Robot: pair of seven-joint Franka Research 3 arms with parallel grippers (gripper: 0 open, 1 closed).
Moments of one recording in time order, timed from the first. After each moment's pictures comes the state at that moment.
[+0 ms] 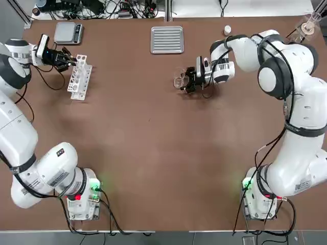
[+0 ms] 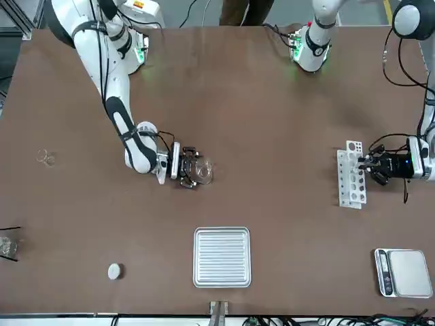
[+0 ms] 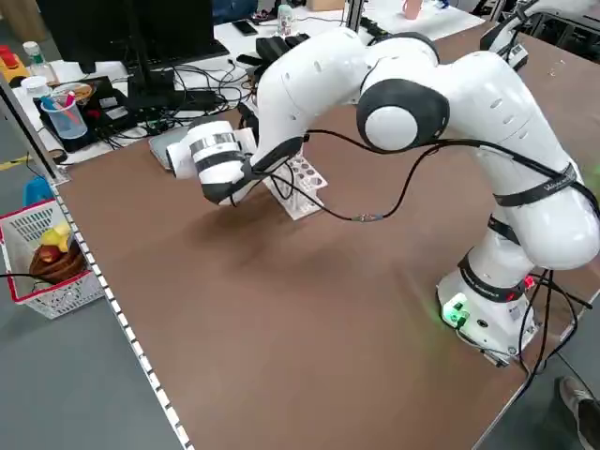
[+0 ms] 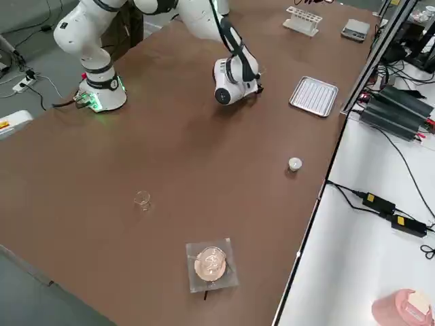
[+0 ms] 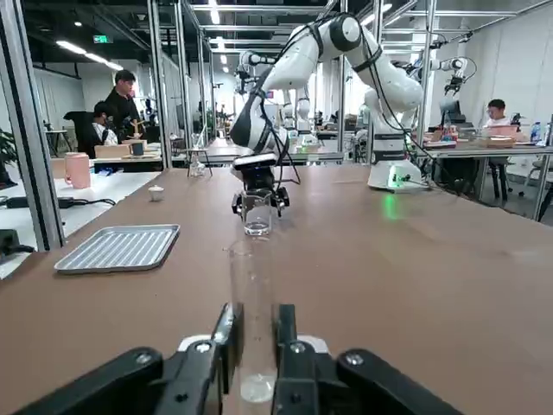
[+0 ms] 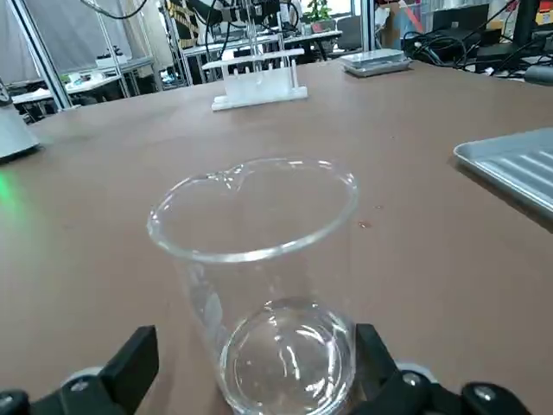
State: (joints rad) left arm 0.64 0.85 -0.09 -1.46 -0.93 1.21 2.48; right arm 0.29 0.75 0.17 -1.93 1.77 2.21 -2.54
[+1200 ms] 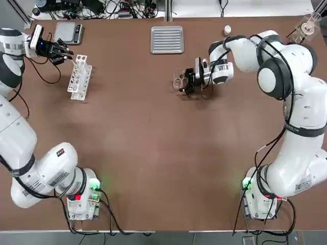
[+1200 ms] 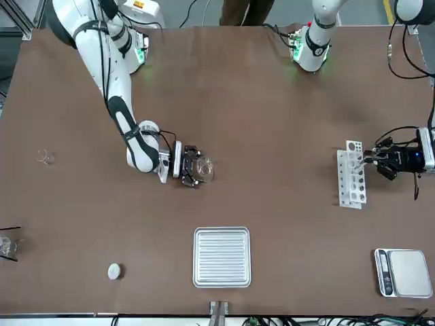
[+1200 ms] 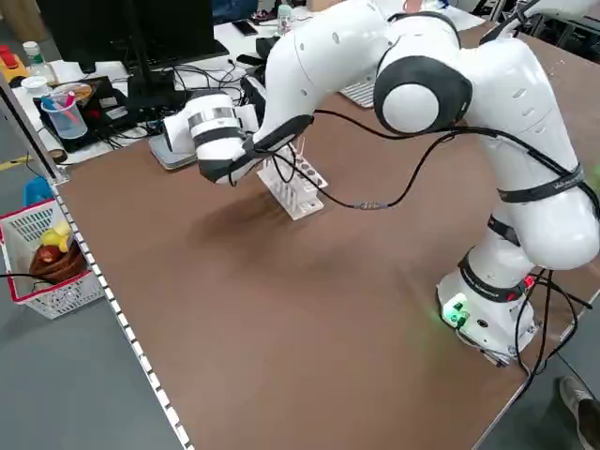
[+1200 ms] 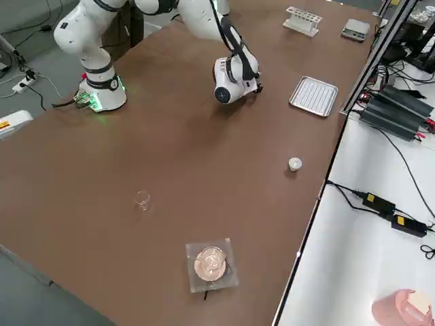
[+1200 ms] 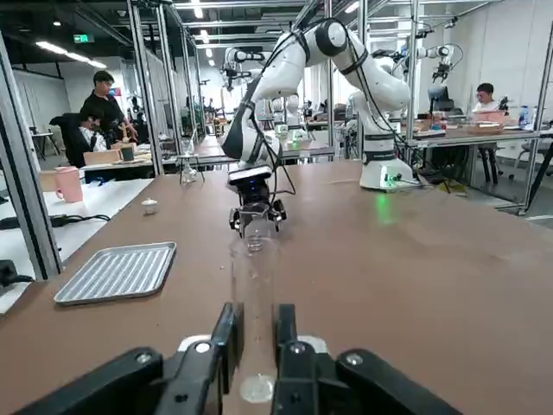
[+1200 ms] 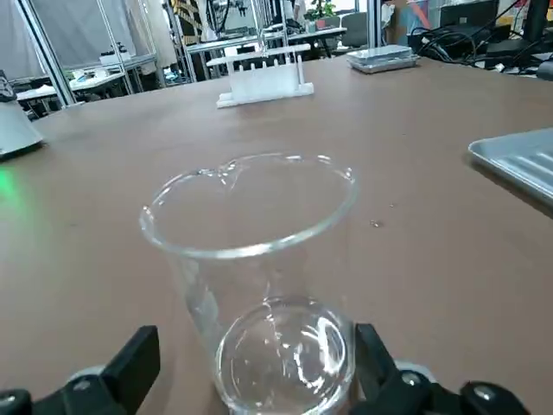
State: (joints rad) left arm 0.63 0.74 -0.09 -1.50 -0.92 1.18 2.48; right arm 0.29 0.76 0.19 -1.93 1.77 2.22 -2.55
